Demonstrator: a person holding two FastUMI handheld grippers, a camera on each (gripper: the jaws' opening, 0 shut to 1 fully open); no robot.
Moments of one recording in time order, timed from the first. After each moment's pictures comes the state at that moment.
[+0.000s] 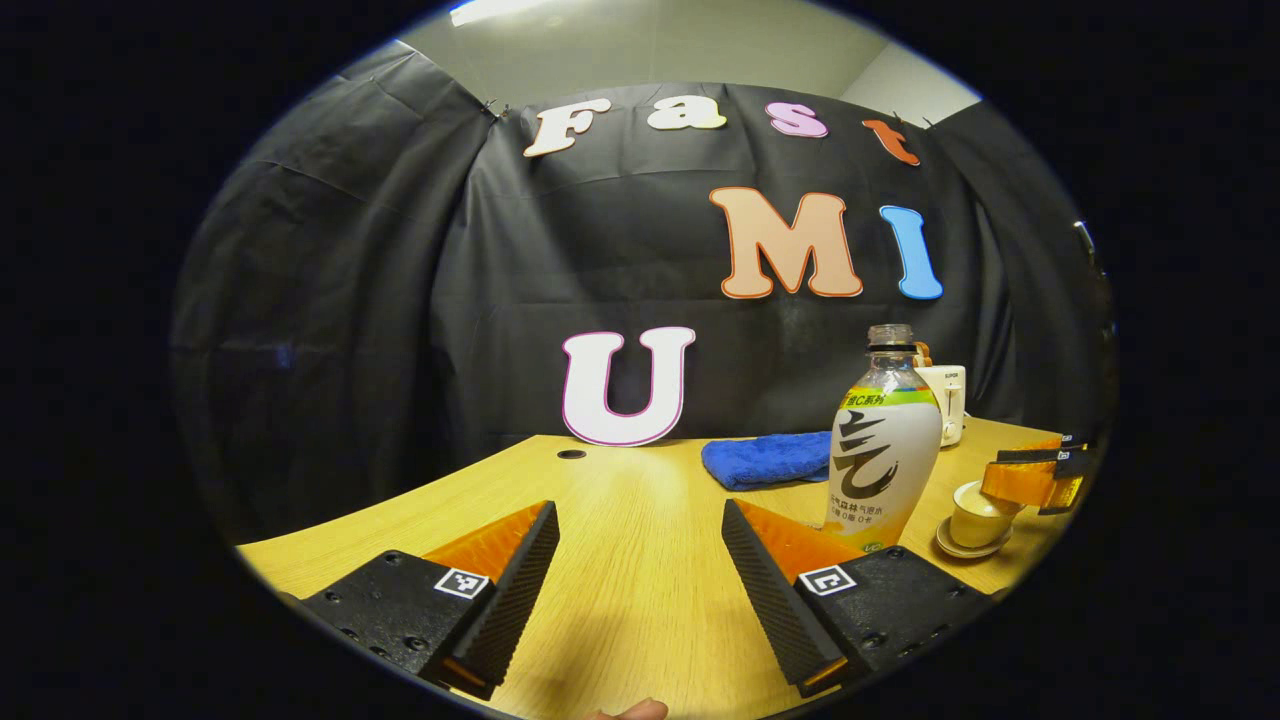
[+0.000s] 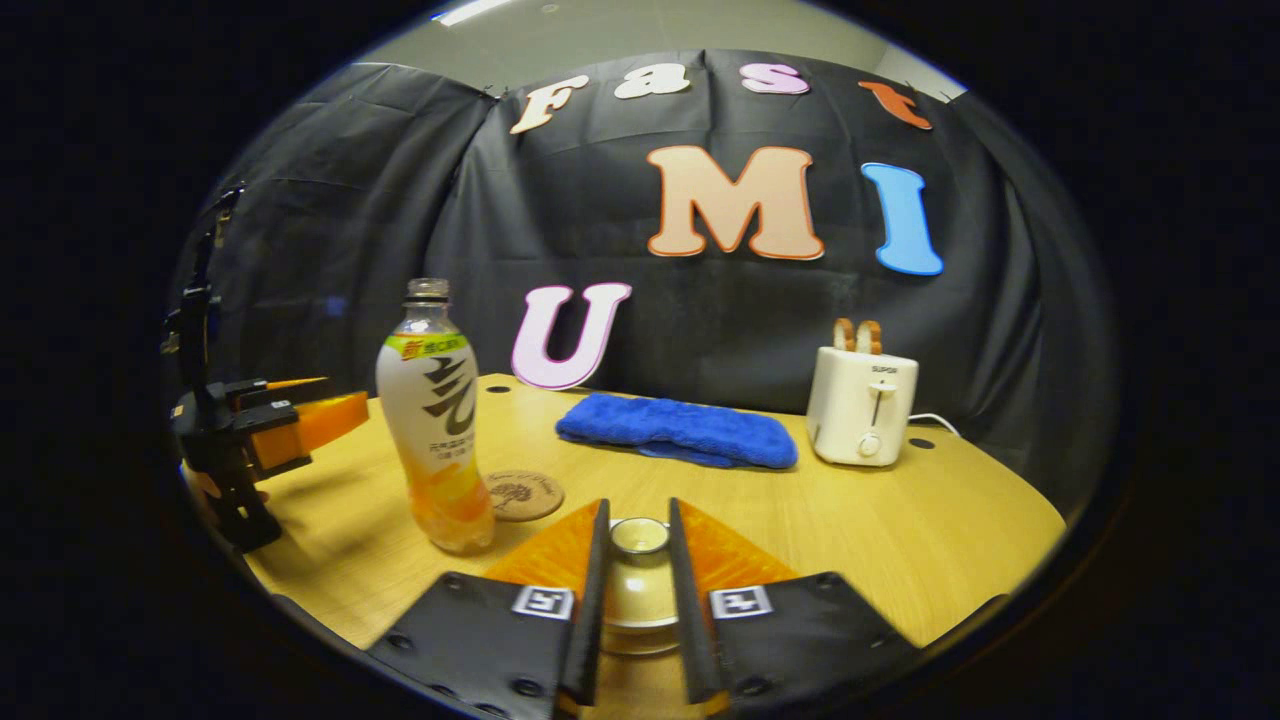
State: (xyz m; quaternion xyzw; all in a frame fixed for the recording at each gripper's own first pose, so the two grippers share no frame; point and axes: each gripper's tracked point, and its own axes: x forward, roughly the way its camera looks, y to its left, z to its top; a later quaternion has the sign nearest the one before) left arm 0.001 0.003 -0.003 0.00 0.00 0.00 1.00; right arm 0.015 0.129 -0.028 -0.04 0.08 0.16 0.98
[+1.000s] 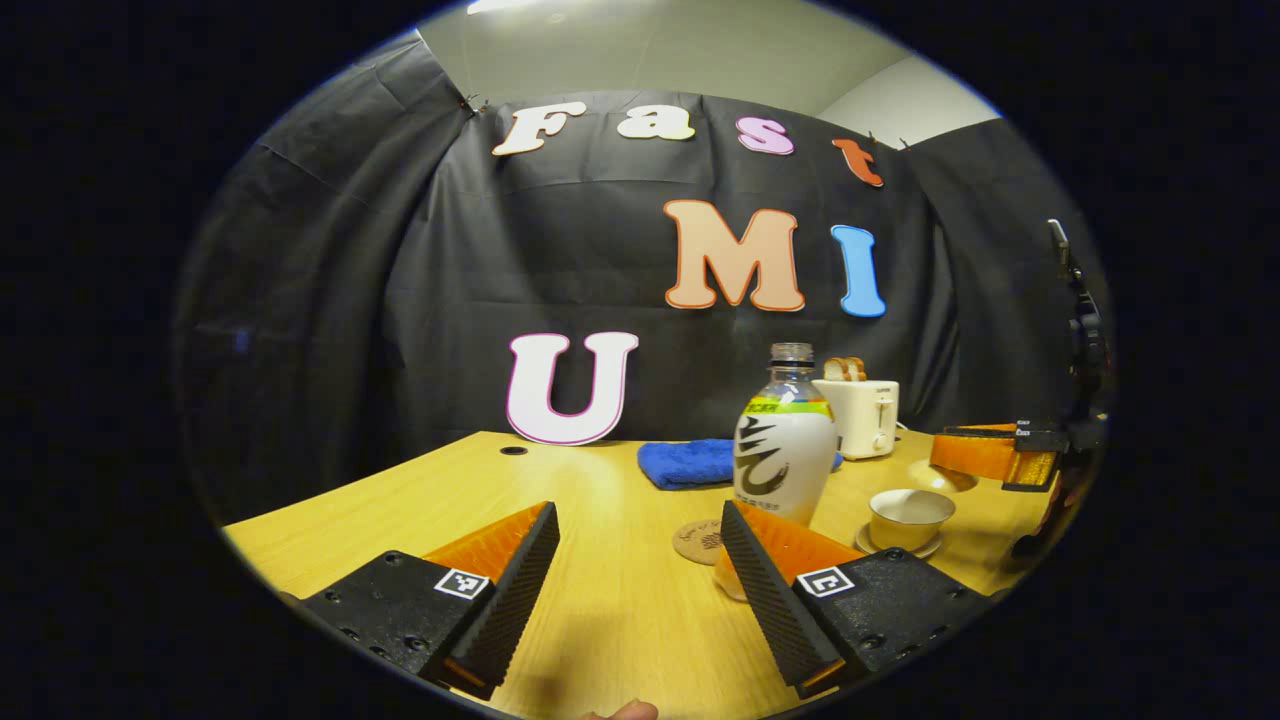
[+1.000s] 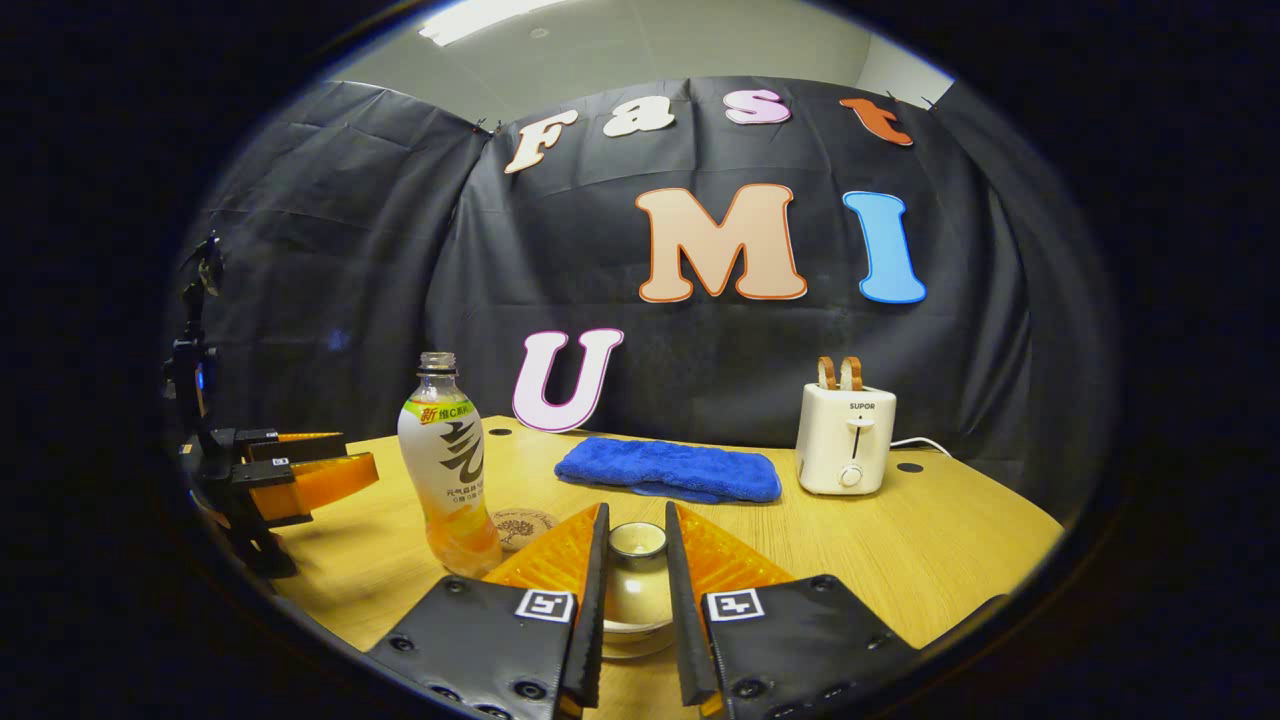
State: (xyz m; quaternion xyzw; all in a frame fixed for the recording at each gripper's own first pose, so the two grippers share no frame) left arm -0.028 -0.051 0.002 -0.03 0.00 -0.09 1.00; right arm -0.001 0.113 0.017 -0.02 0.02 0.16 0.99
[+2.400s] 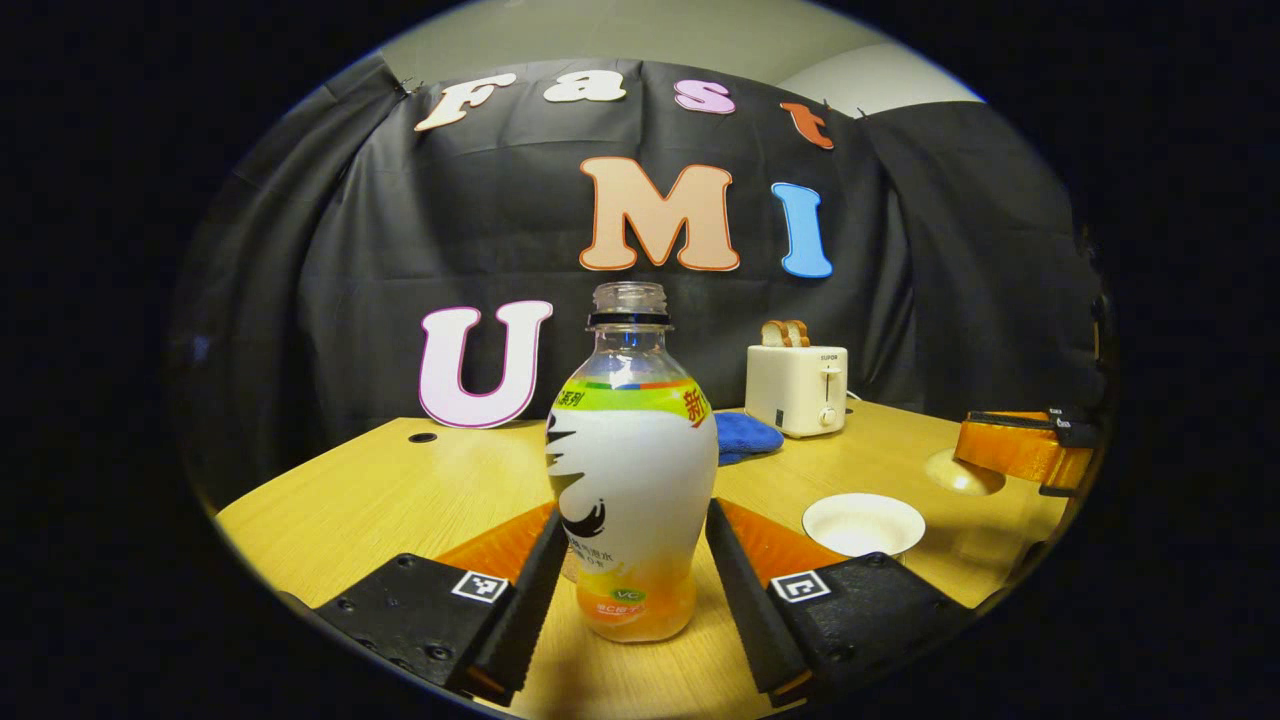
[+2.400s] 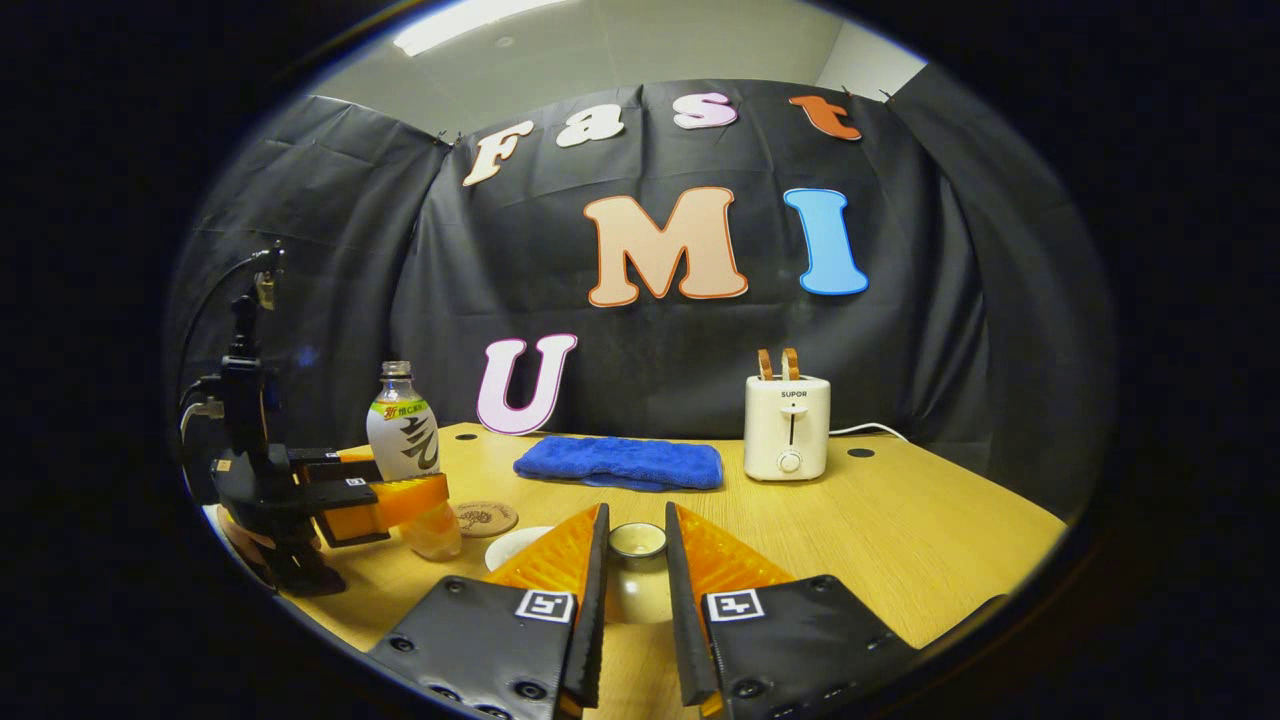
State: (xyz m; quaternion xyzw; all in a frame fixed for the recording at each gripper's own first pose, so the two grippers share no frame) left arm 0.014 -0.140 -0.011 0.00 0.04 -0.15 0.99; right arm -0.019 0.053 0.011 0.01 0.03 0.12 0.99
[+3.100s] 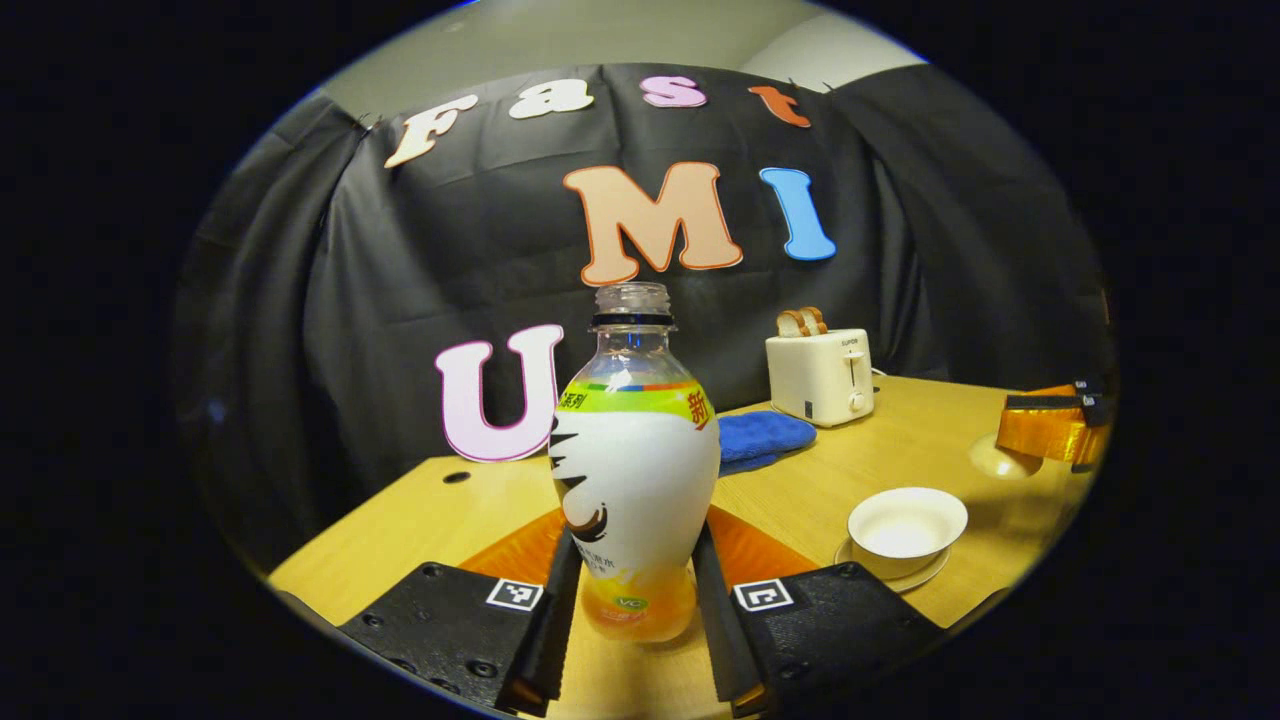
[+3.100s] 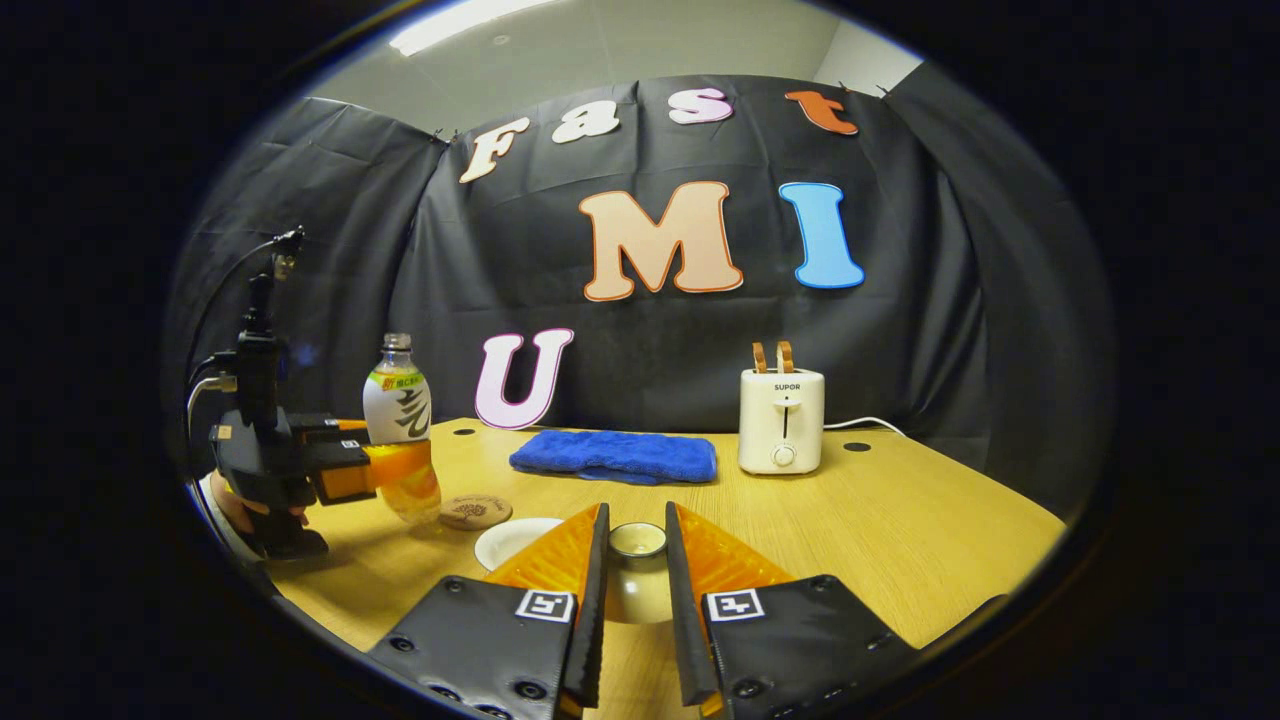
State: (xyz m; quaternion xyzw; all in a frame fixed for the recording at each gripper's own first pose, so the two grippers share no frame) left arm 0.031 -0.123 0.017 0.10 0.03 -0.13 0.99; right arm -0.019 0.041 0.008 0.01 0.04 0.12 0.99
